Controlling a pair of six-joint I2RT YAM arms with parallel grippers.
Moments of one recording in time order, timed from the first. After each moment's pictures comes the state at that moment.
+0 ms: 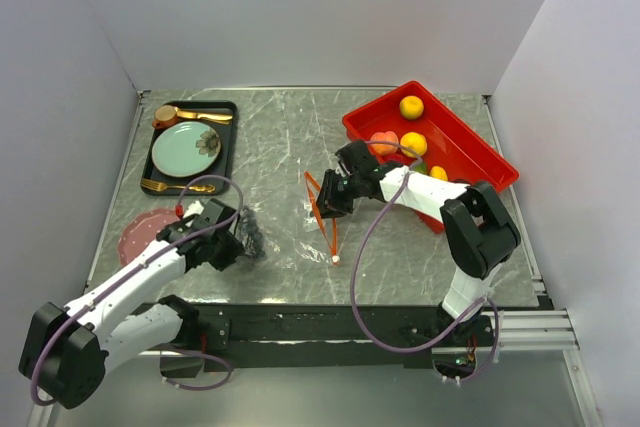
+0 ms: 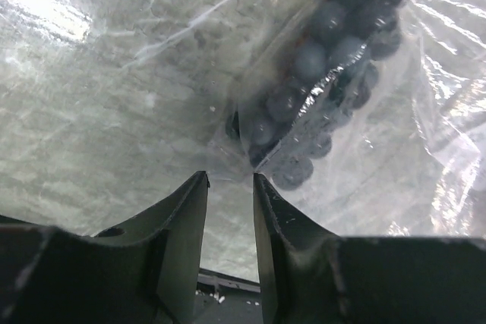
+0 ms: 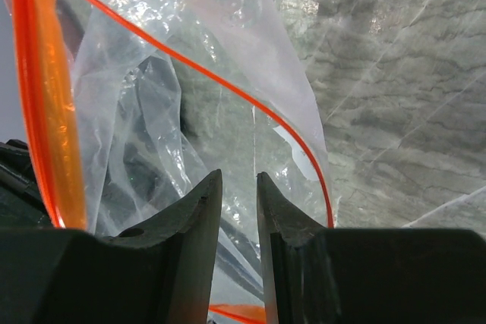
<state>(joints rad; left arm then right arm) -0.53 0.97 0.57 -0.75 -0.20 -1.24 0.60 1.75 1.12 -0.33 -0.44 0.83</state>
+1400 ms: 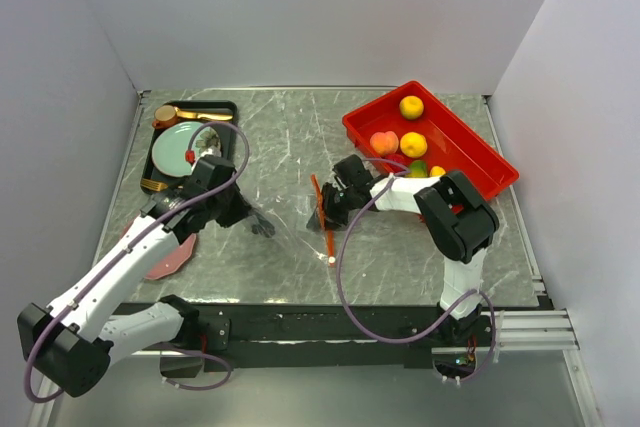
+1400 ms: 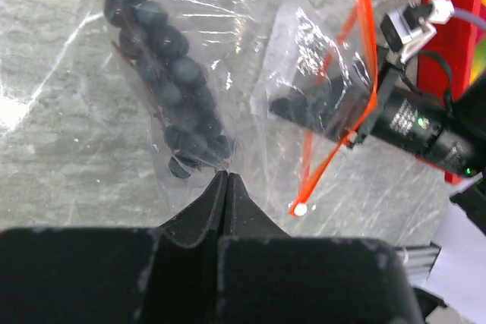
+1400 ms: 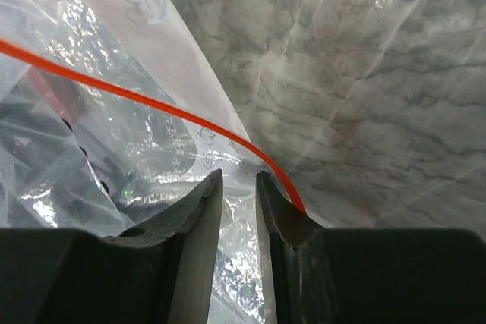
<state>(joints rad) -0.53 1.04 0.97 -0.78 -0.11 -0.98 0.60 1.91 1.03 -0.11 -0.49 0.91</state>
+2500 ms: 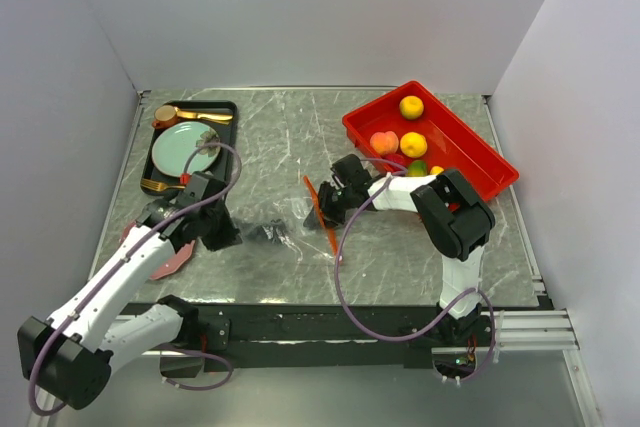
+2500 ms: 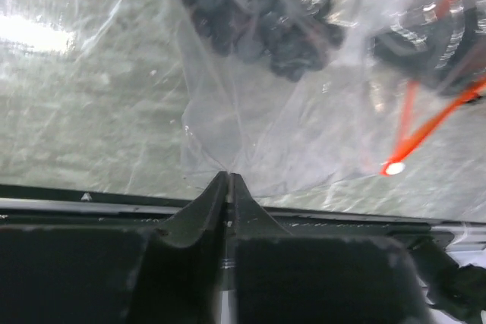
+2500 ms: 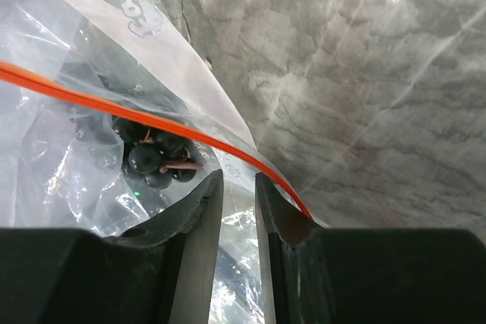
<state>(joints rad) -0.45 0.97 0.86 -0.94 -0.01 -0.91 0.60 1.94 1.05 -0.08 -0.52 0.94</state>
